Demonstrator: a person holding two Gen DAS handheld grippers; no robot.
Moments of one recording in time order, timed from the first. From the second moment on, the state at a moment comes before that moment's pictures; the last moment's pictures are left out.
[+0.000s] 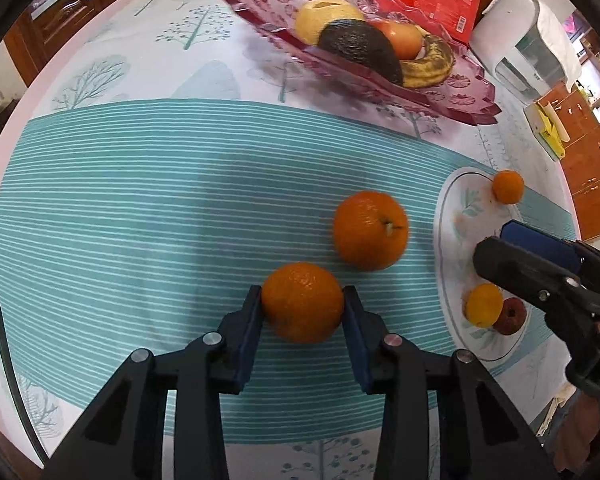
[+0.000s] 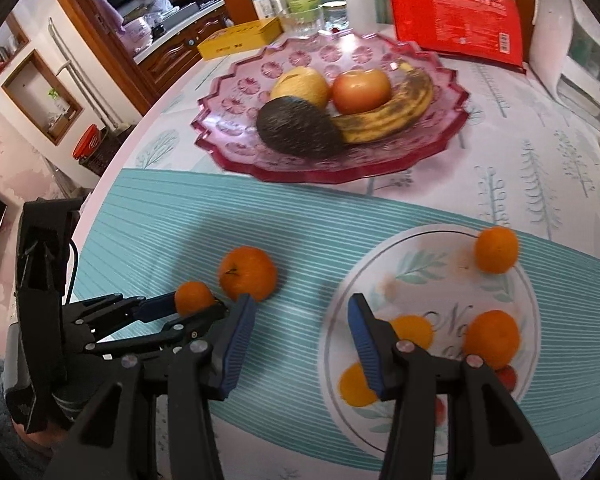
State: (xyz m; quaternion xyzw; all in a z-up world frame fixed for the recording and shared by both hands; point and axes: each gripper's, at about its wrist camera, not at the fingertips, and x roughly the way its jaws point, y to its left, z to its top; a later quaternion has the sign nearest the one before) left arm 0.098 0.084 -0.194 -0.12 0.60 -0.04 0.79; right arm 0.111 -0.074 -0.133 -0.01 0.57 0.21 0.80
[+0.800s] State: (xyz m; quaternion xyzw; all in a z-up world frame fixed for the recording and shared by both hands) left arm 0.082 0.133 -0.195 -0.10 0.60 -0.03 0.79; right arm 0.127 -0.018 -0.177 -0.01 0.61 0.18 0.77
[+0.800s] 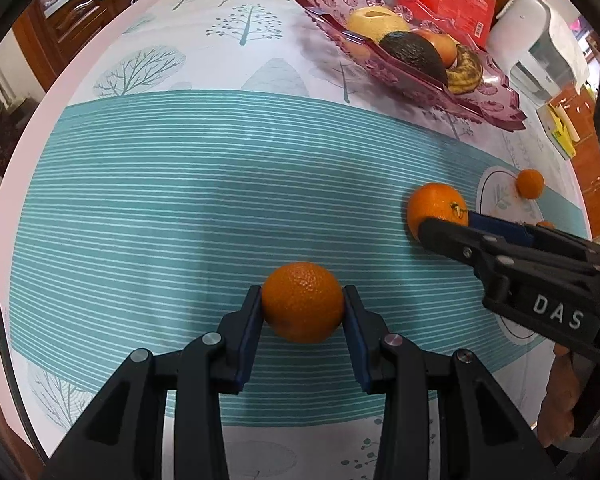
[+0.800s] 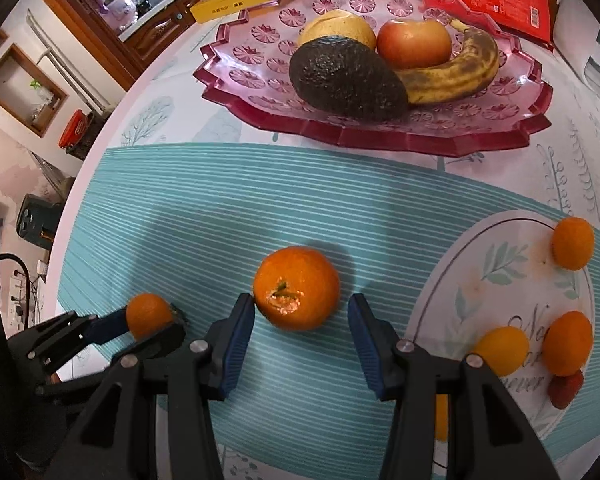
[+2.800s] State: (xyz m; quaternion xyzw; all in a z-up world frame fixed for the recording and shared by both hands) left arm 0.199 0.104 0.048 0.15 0.44 -0.06 0.88; right arm 0.162 -0.095 0.062 -0.03 0.42 0.13 0.90
